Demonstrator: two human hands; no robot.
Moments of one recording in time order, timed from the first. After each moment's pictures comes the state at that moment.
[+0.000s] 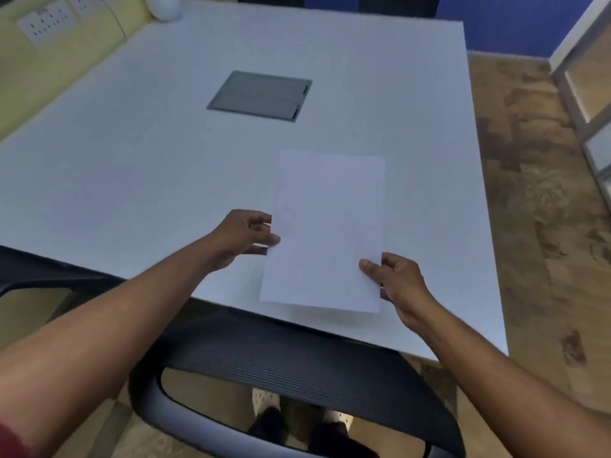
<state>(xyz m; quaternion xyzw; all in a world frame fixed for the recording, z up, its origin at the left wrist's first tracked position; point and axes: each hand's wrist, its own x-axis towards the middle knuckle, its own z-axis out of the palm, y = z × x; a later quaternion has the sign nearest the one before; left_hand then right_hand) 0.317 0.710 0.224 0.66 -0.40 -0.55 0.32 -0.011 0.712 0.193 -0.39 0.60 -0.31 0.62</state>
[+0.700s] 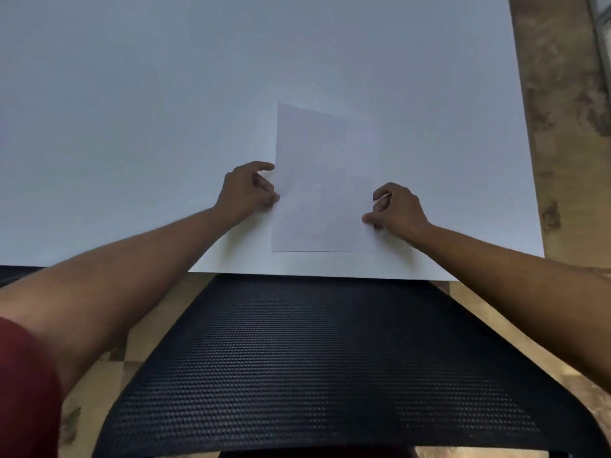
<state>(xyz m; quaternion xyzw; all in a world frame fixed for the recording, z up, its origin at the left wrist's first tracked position) 0.333 0.643 0.032 0.68 -0.51 -0.47 0.22 0.004 0.659 0.039 -0.53 0.72 -0.10 0.44</state>
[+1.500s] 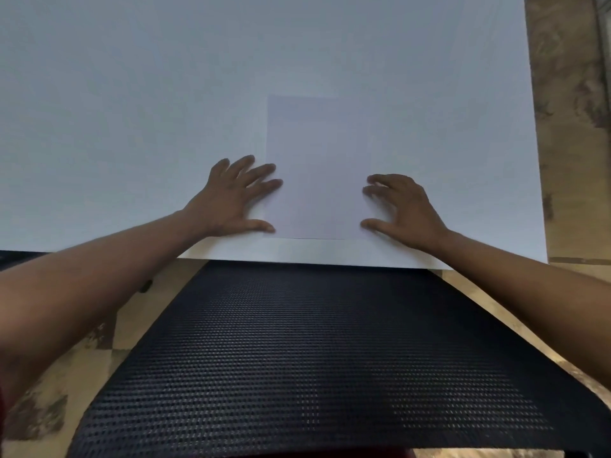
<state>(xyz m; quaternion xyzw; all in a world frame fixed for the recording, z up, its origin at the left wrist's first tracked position) 0.377 0.673 -0.019 0.46 -0.88 -0.12 -0.03 -0.030 0.682 0.007 -0.78 0.56 -0.03 0.27</state>
